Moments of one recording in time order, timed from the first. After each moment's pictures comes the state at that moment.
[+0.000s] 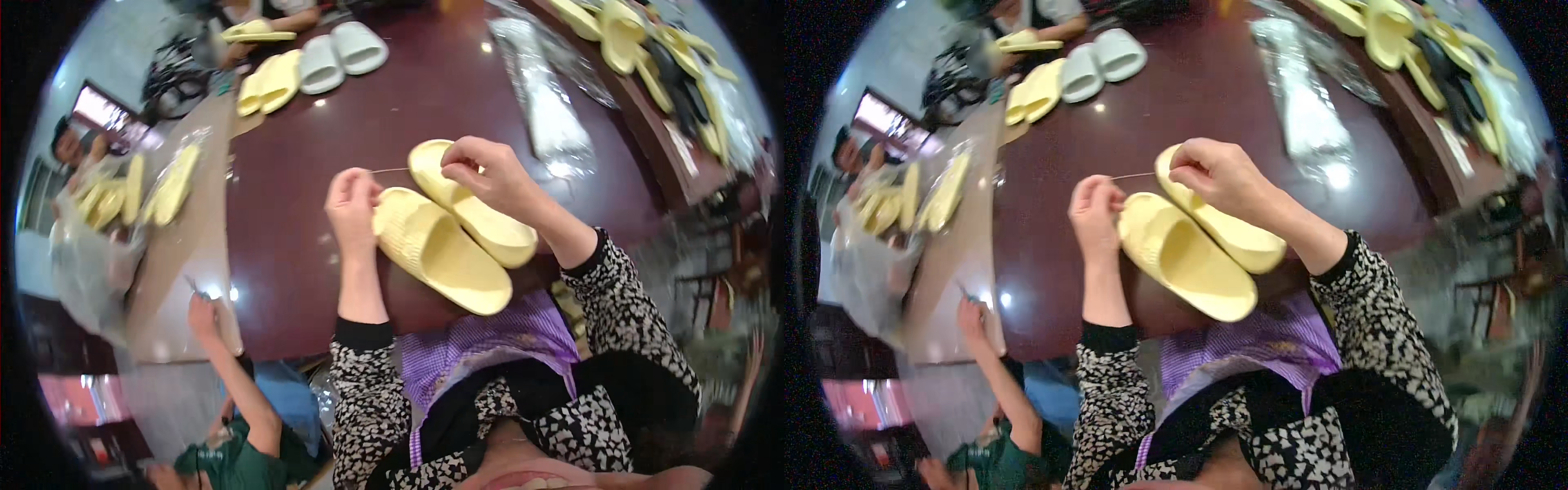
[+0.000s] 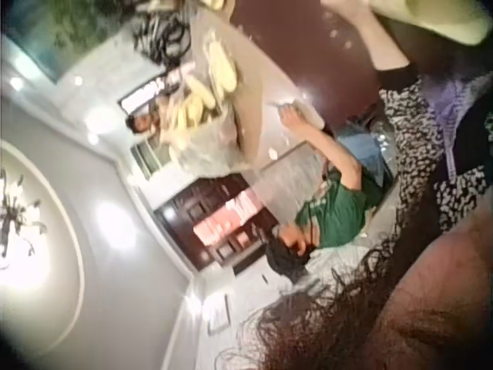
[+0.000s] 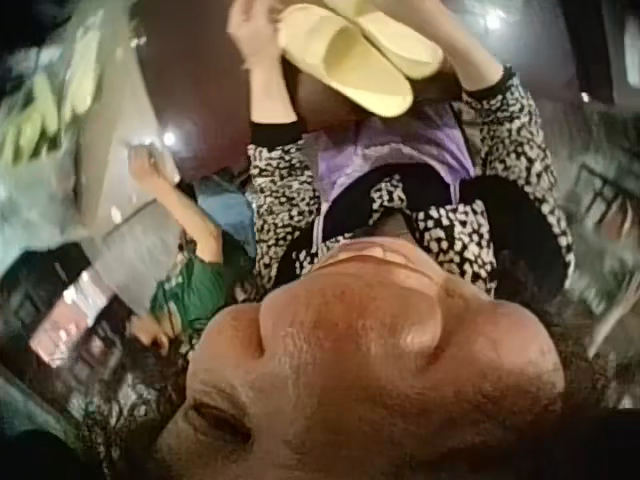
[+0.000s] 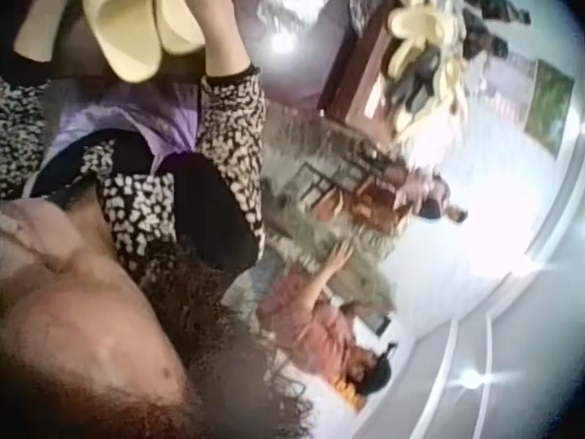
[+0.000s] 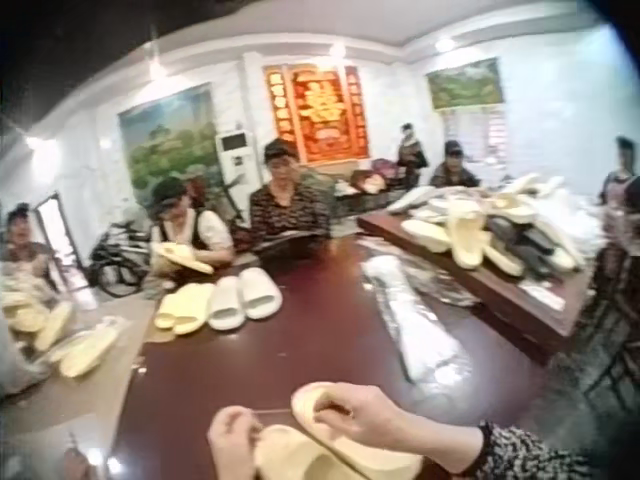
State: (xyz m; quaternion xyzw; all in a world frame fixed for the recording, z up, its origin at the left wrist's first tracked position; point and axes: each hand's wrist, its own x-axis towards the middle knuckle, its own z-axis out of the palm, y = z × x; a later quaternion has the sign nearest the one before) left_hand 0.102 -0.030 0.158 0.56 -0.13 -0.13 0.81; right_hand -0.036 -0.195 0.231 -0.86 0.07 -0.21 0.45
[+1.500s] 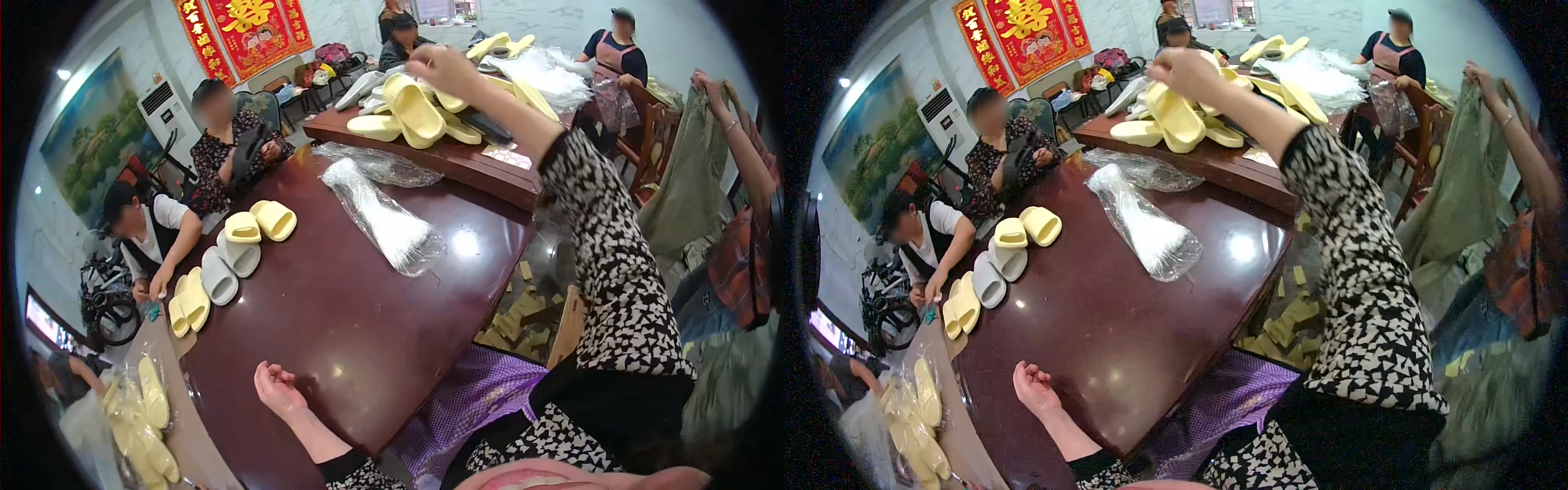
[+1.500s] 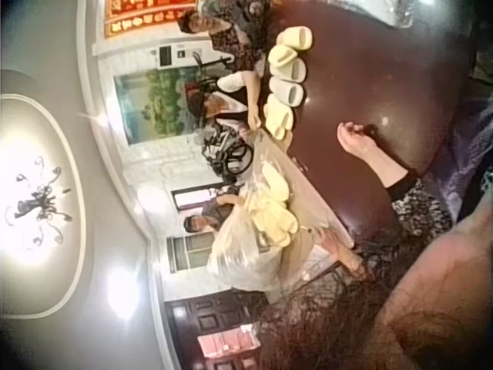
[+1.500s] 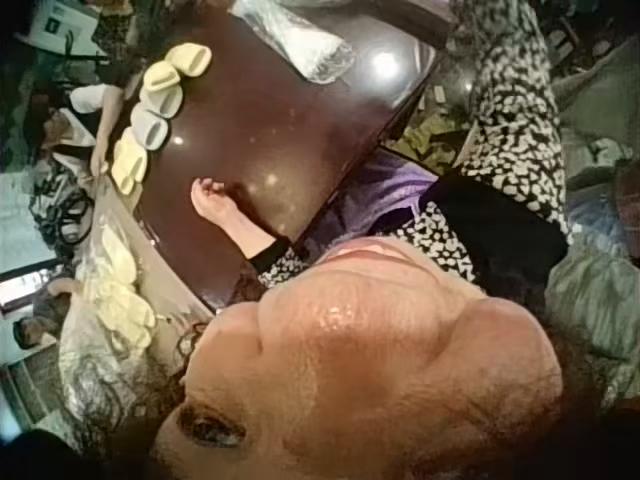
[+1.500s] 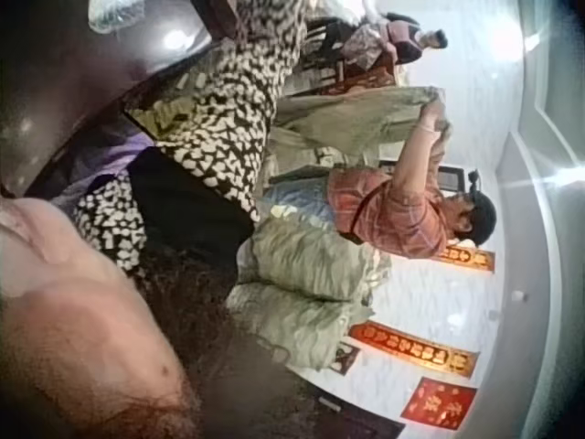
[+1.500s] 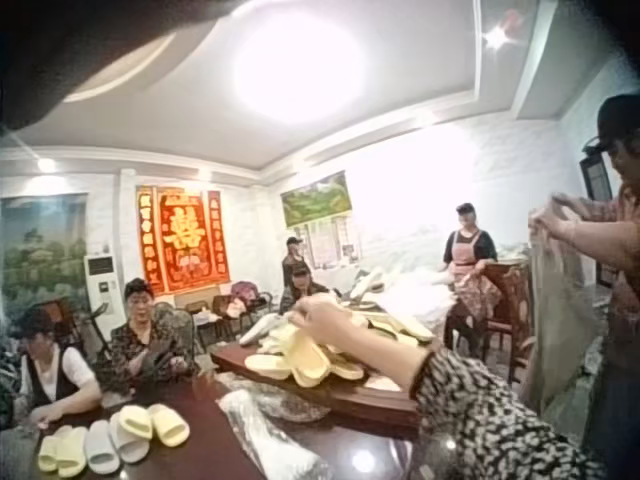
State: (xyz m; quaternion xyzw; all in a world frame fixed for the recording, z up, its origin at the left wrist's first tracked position) left_hand 0.127 -0.020 0.148 0.48 -0.03 -0.16 0.86; right_hand -0.141 -0.435 0.461 -0.86 0.27 -0.42 -0.08
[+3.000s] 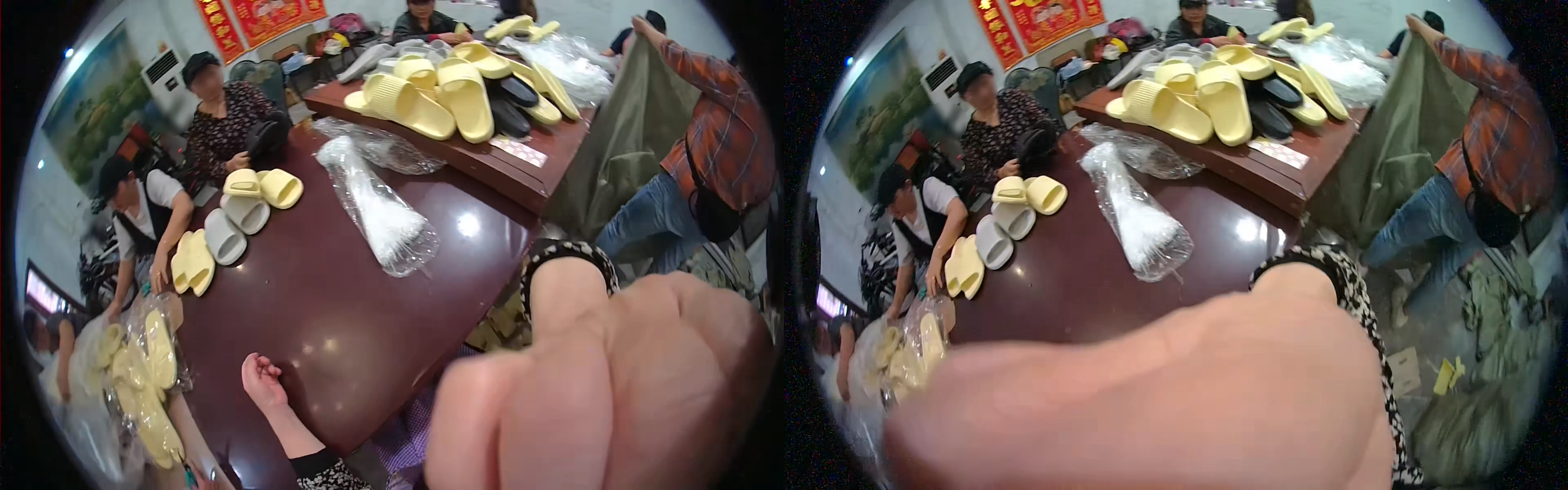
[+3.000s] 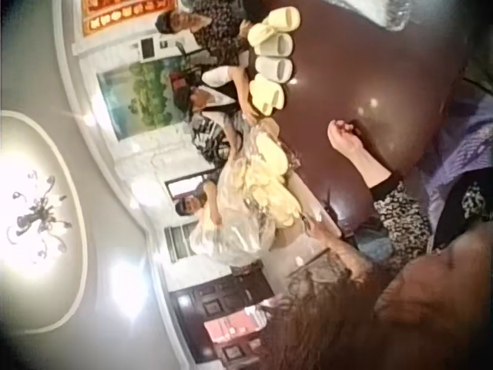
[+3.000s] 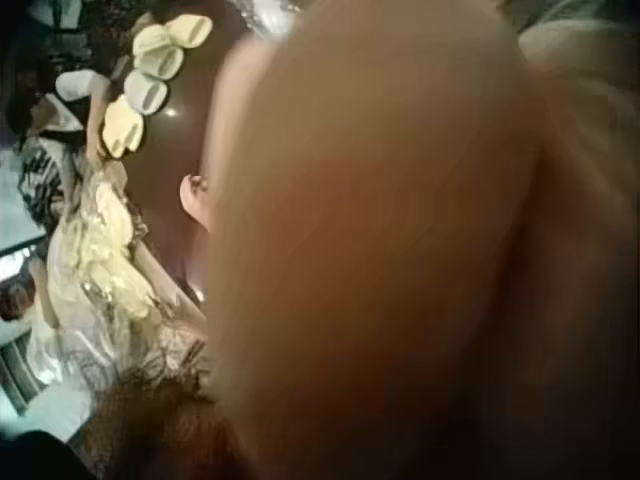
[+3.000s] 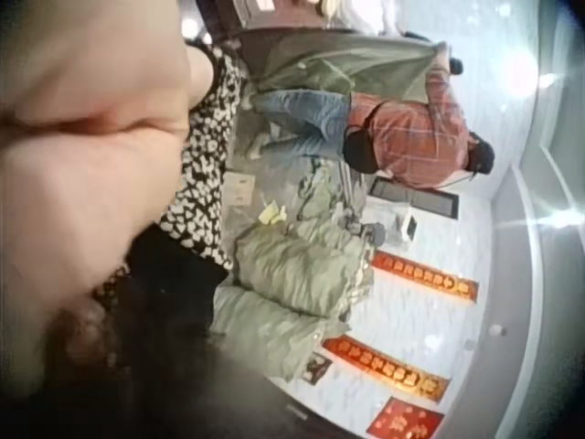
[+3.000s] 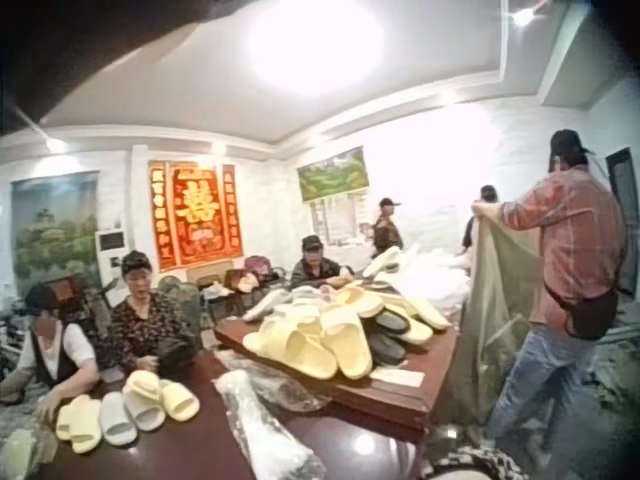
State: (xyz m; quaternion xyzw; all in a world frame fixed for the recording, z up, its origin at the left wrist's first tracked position) left_hand 0.137 -0.015 0.133 0.51 -0.04 -0.21 0.83; right_hand -0.232 -0.184 0.431 -0.71 -0.38 -0.49 0.33
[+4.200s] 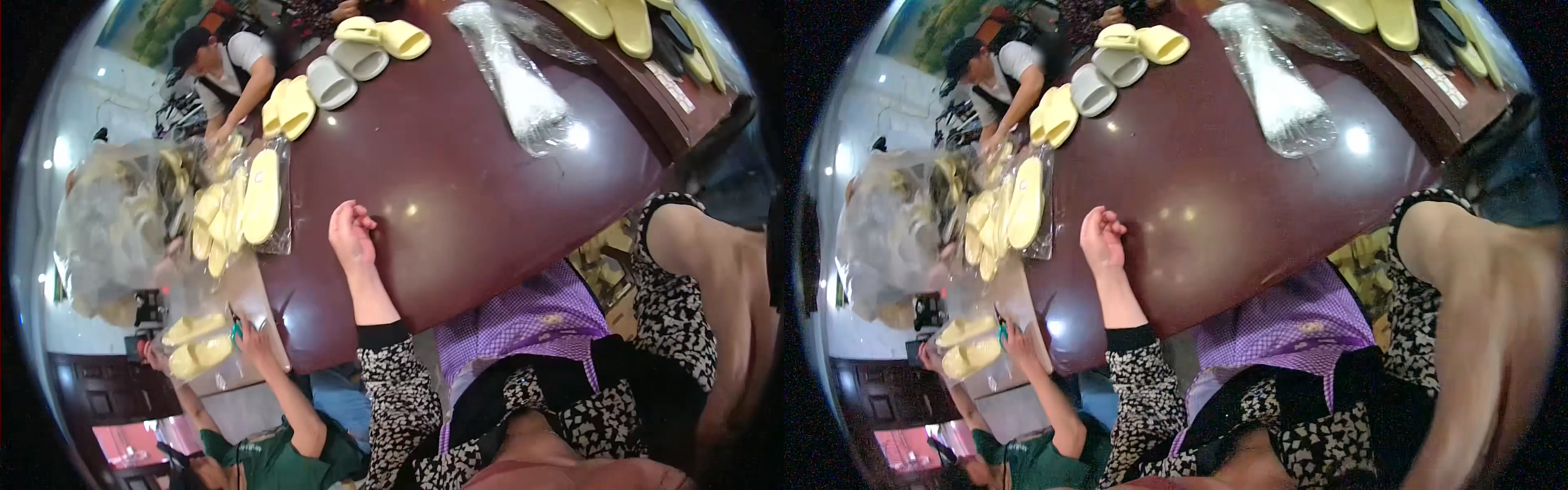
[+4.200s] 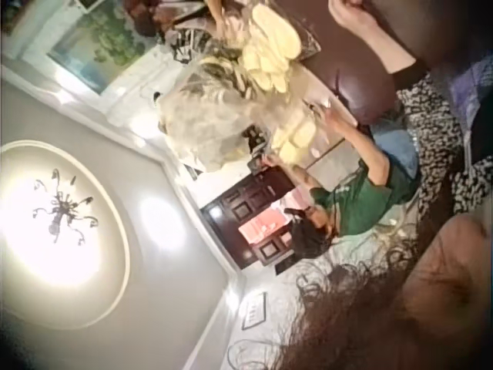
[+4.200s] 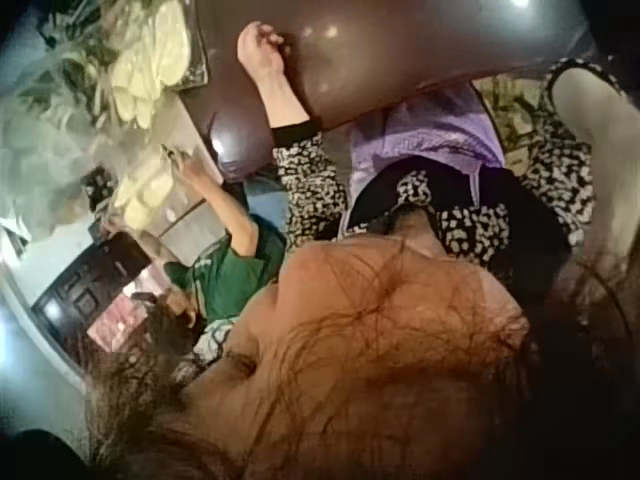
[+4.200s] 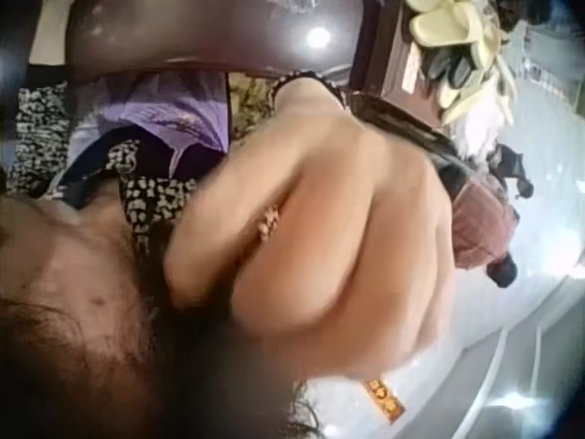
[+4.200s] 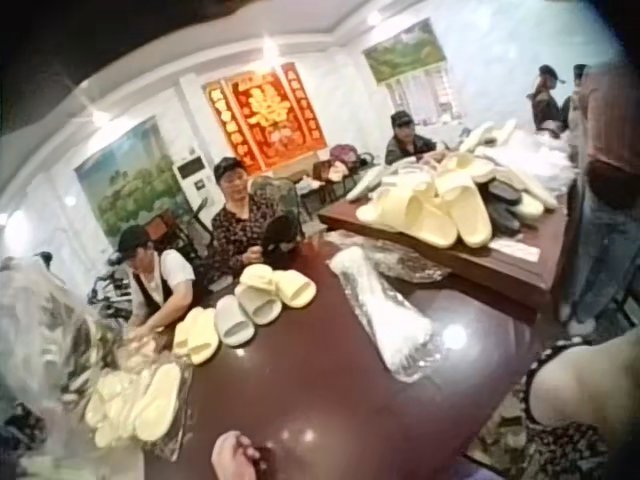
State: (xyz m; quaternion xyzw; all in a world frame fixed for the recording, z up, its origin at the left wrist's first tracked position) left_hand 0.129 -0.013 0.137 0.51 -0.07 -0.22 0.83; right_hand -0.164 -0.193 0.415 -0.68 -0.38 -0.44 0.45
